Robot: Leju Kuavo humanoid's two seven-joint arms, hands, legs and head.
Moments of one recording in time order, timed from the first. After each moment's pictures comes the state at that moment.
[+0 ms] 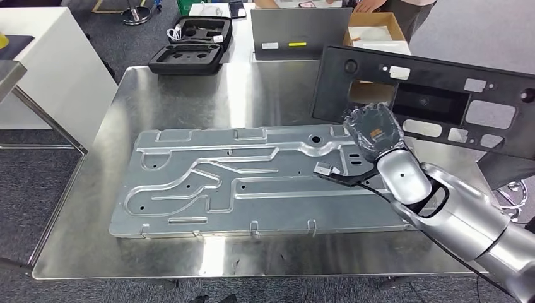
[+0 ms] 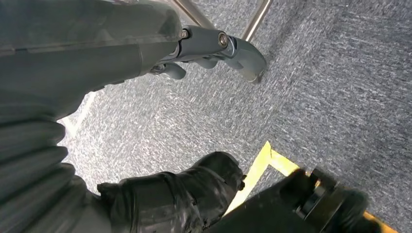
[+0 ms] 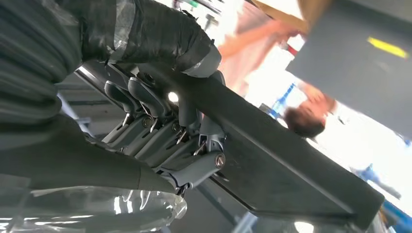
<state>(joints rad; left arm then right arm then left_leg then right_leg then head) -0.08 -0.02 -0.75 -0.22 -0.36 0.43 0.10 -0.96 -0.51 1.02 -1.16 1.33 0.05 0.21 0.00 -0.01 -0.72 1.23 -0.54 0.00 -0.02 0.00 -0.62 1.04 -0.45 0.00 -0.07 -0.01</state>
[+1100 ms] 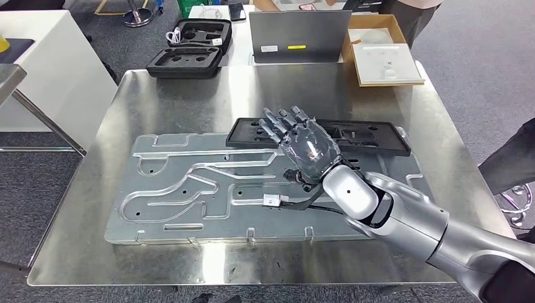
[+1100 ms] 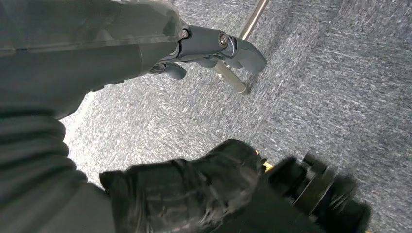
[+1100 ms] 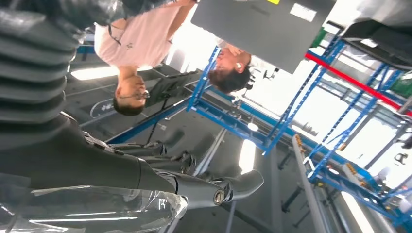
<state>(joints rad) -0.08 -0.03 -0.78 -0.22 -0.38 0.46 0.10 -0.98 -0.32 1.15 -1.14 1.35 -0.02 0.14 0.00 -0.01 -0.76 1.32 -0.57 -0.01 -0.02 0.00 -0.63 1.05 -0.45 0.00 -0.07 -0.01</state>
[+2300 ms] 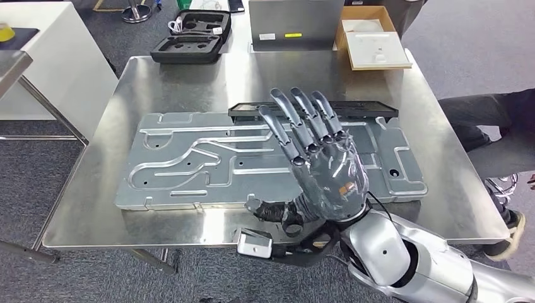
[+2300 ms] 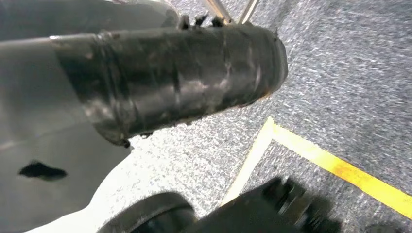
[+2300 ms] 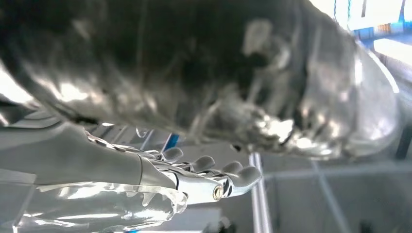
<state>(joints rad) -0.09 -0.03 -0.80 -0.22 -0.35 0.43 0.10 -0.78 -0.36 0.98 -1.68 1.41 -0.23 0.38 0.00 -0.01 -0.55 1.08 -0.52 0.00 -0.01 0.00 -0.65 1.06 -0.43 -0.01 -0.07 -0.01</state>
